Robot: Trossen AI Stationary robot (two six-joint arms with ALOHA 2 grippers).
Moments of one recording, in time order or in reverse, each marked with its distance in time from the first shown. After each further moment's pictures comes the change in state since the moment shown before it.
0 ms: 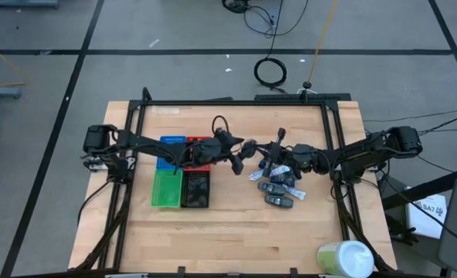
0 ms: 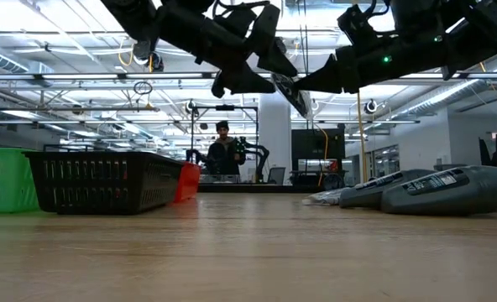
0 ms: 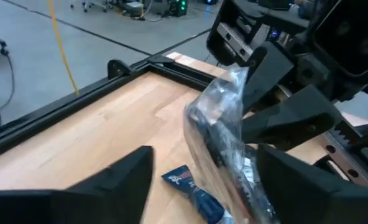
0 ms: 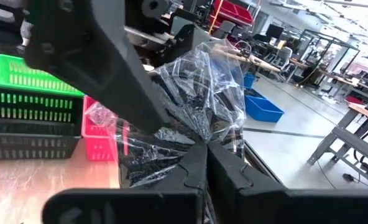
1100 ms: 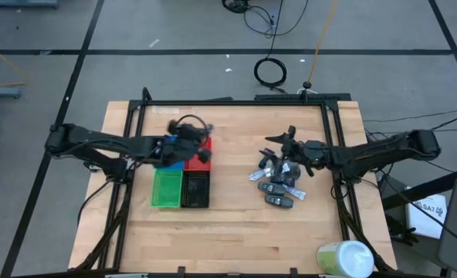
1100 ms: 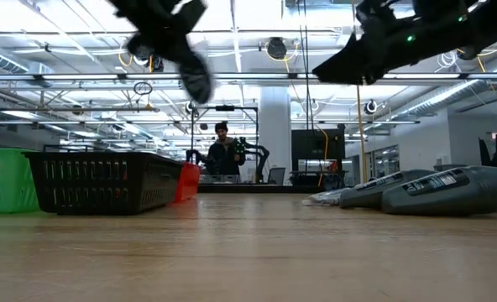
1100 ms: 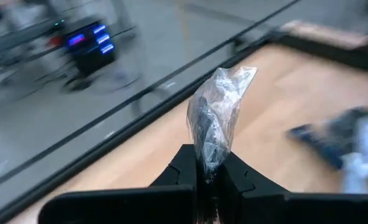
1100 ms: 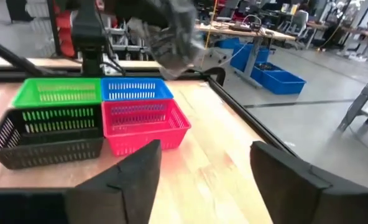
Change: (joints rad) left arm -0.091 -0.426 -0.044 -0.787 -0.479 -0.172; right arm 0.000 -0.297 0.000 -0.375 -0.032 0.230
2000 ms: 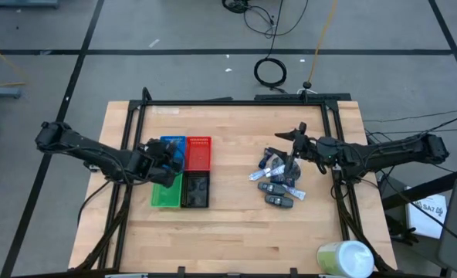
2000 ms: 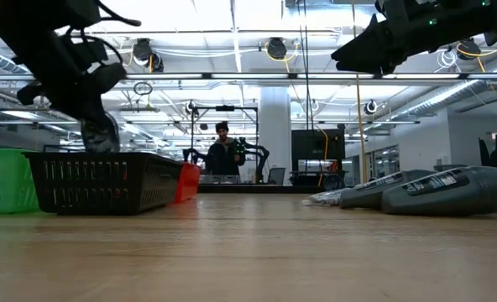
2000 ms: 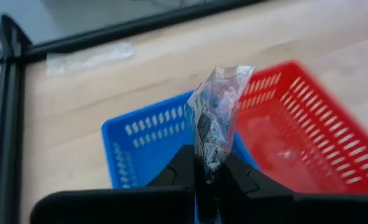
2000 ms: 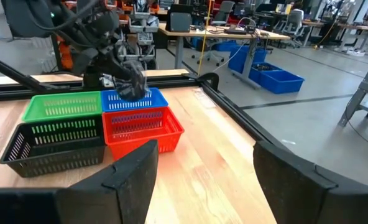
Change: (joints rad) left arm -0.168 -0.172 -0.338 -0.542 -0.005 -0.891; right arm 0.000 -0.205 -0.001 -0.188 0.005 0.040
